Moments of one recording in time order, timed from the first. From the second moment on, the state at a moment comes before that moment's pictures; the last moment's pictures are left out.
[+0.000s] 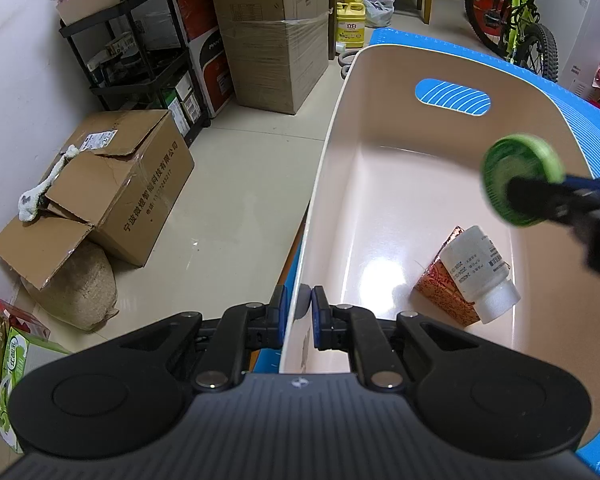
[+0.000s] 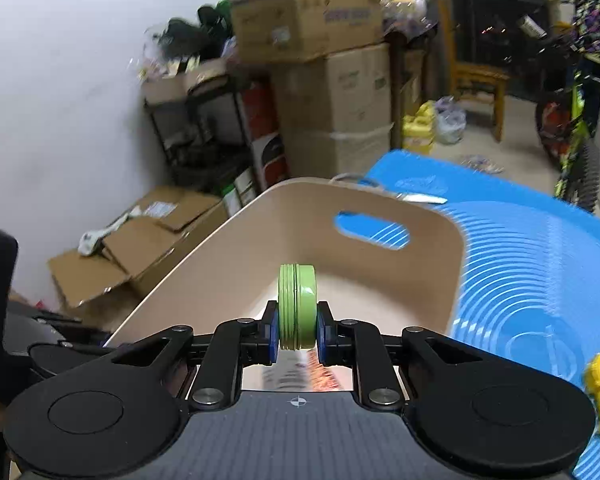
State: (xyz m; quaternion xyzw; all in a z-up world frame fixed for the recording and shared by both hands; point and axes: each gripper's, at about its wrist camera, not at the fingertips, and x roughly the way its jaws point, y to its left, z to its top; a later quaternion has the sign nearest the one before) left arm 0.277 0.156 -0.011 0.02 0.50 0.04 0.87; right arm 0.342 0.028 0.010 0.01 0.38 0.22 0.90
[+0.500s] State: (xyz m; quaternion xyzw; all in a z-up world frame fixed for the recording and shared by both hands) left arm 0.277 0.158 -0.012 0.02 0.50 0.04 0.87; right arm 0.351 0.068 -0.024 -0.02 0.45 0.24 0.86
